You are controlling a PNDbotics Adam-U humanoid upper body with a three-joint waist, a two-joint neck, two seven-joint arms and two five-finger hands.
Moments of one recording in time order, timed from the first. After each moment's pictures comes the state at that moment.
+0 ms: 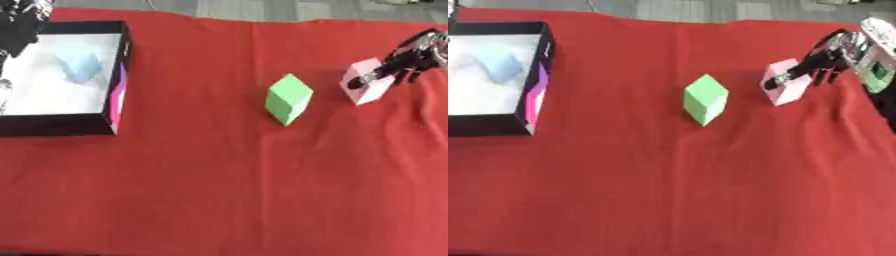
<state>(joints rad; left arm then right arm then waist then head) -0.43 0.67 -0.02 -1.75 -0.01 0.59 0.23 -1.15 -0.55 0.53 -0.75 0.61 0.34 0.88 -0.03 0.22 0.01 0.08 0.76</state>
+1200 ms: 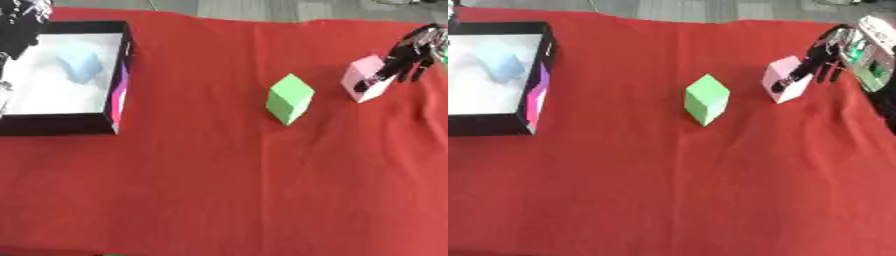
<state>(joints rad) -0.42 0.67 -0.02 -1.75 -0.01 0.59 0.23 -1.15 -0.55 0.53 -0.78 0.58 0.48 0.77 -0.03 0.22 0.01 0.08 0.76</state>
